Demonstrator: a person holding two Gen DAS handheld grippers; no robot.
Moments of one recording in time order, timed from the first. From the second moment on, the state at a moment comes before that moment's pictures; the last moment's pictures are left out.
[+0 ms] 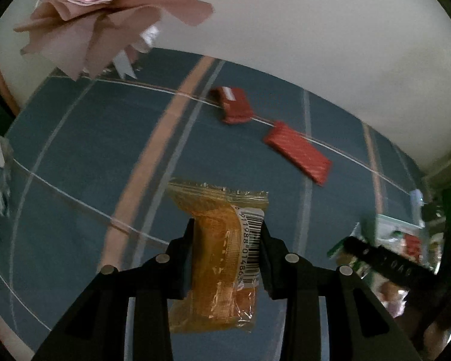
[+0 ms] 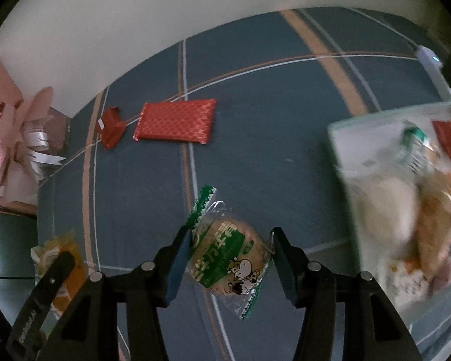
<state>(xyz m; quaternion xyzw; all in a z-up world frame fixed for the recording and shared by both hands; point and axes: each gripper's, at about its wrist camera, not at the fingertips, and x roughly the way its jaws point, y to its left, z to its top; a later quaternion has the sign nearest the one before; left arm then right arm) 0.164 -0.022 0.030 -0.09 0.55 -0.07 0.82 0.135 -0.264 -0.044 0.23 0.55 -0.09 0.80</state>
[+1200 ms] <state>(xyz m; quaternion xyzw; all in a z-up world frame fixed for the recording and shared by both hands) 0.089 -0.212 0.054 -0.05 0.53 -0.12 0.84 0.005 -0.389 0.006 0.28 0.45 -0.19 0.83</state>
